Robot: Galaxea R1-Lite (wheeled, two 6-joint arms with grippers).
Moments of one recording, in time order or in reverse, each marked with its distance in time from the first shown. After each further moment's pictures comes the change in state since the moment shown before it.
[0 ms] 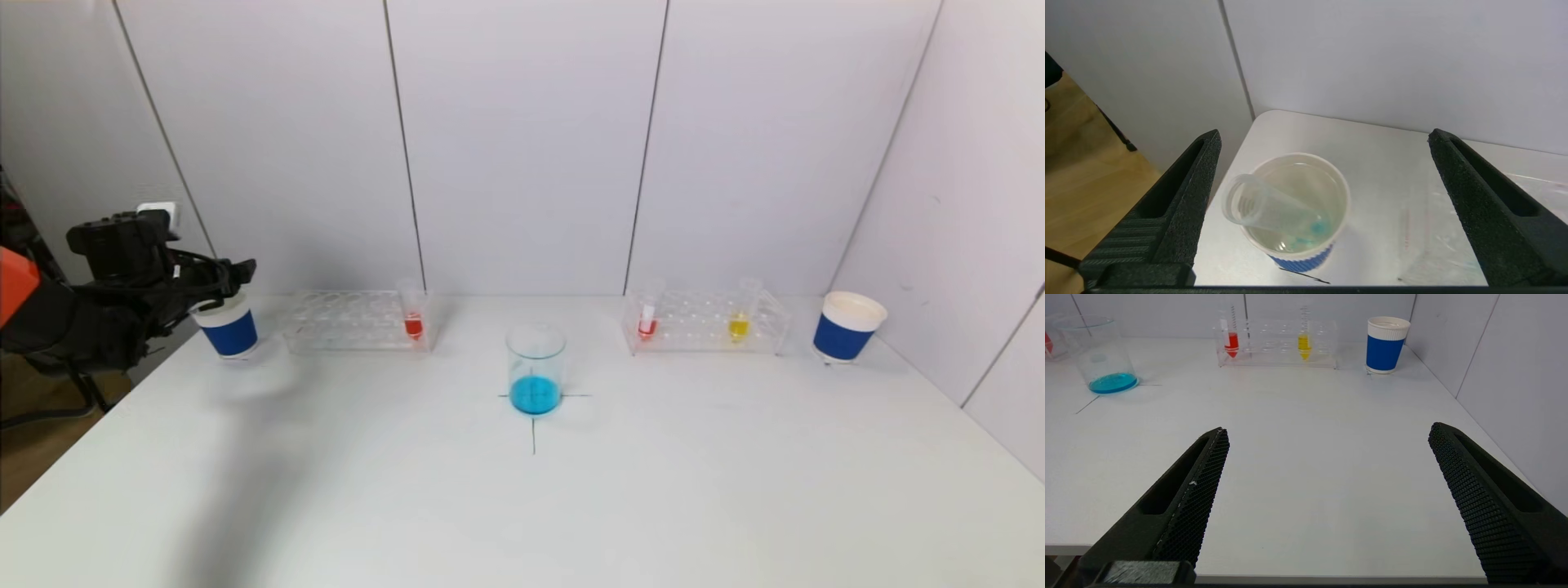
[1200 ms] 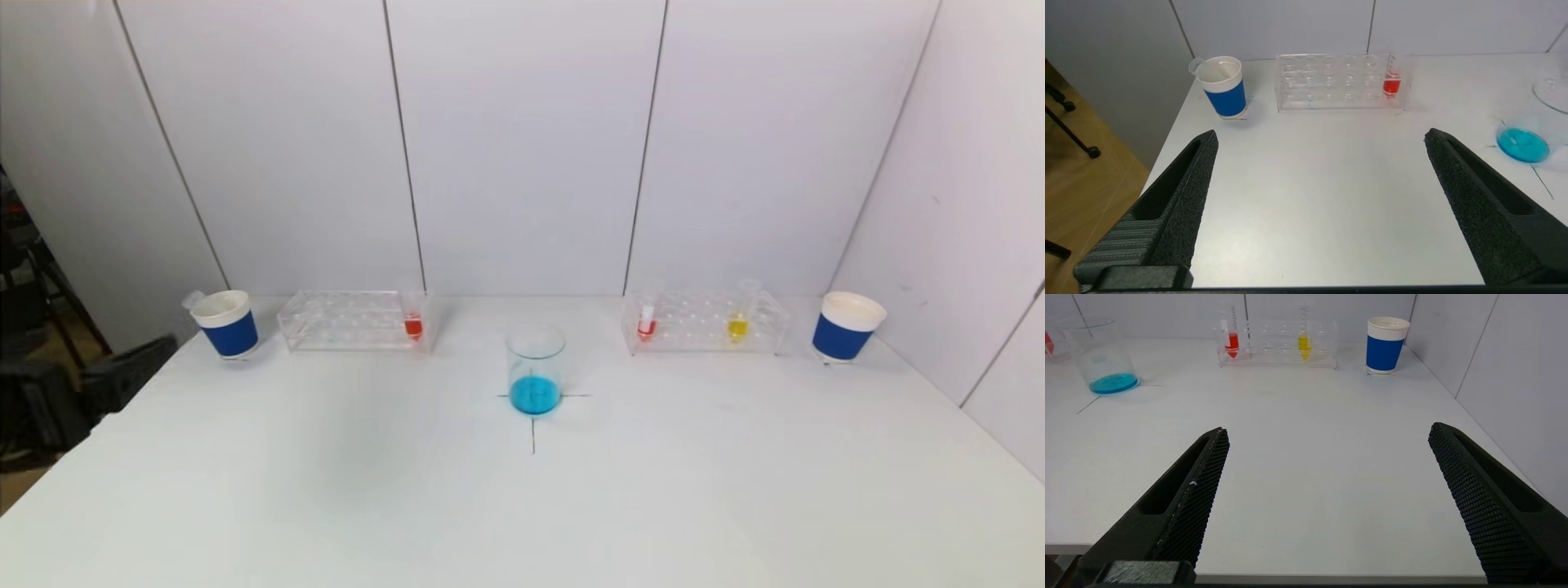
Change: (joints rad) left arm -0.221 -1.222 0.703 0.516 0.014 0.002; right arm 0.000 0.000 0.000 0.000 0.000 0.000
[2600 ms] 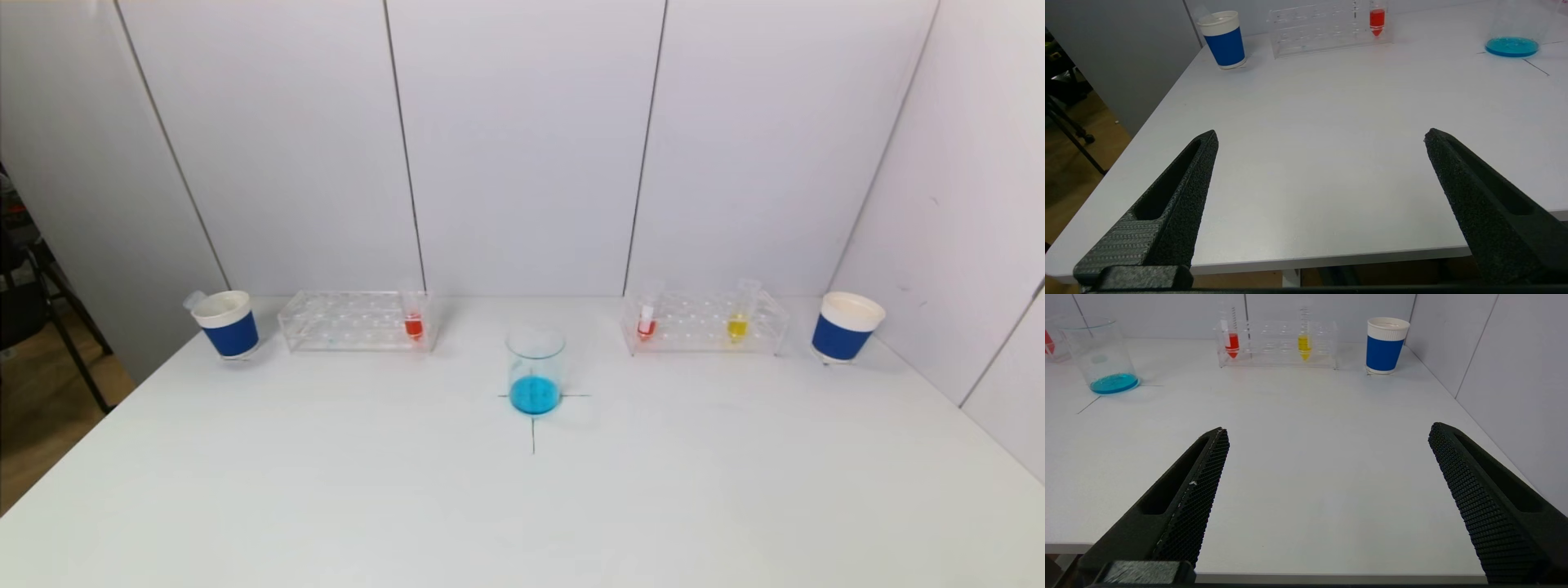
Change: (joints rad) left arm -0.014 -0.912 0.482 0.303 -0.013 0.082; right arm 0.000 0.000 0.000 0.000 0.000 0.000
